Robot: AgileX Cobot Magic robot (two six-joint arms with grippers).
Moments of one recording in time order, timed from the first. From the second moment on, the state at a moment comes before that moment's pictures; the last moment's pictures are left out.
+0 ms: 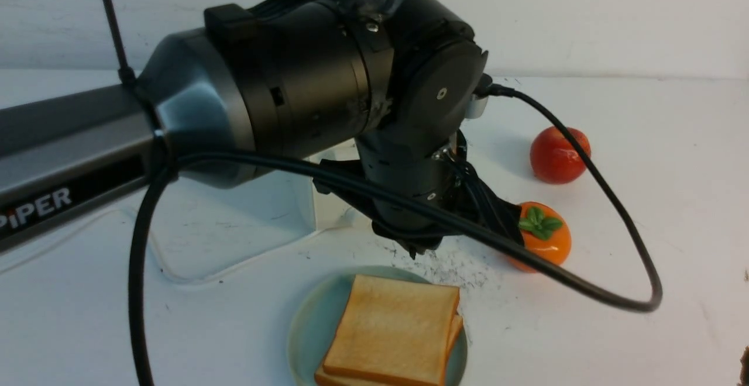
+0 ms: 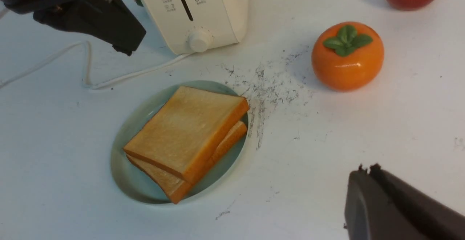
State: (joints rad) right arm 0.38 0.34 -0.42 0.19 0.57 0.10; left arm -0.87 1.77 -1.66 0.18 1.13 -0.63
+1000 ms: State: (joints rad) right arm 0.19 0.05 -0.09 0.13 0.46 0.10; left arm -0.87 1.77 -1.66 0.18 1.19 -0.63
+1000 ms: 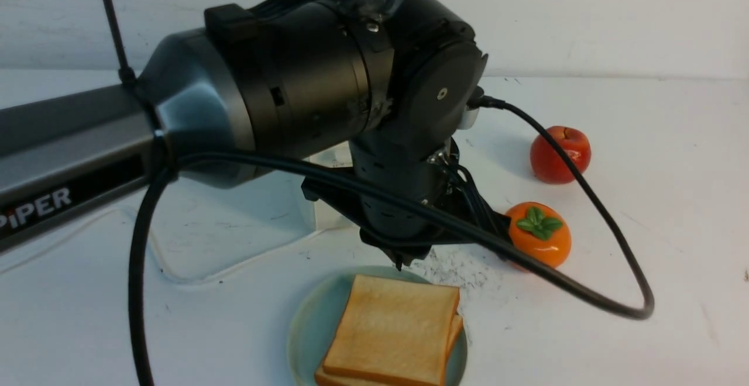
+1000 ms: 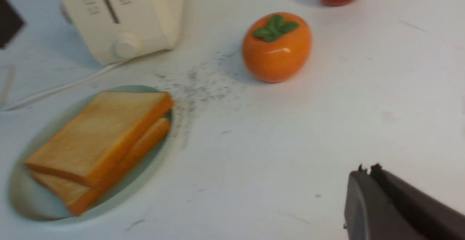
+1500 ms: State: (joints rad) right arm 0.07 -0.01 0.01 0.04 0.41 0.10; left arm -0.87 1.65 -1.77 0.13 1.21 -0.56
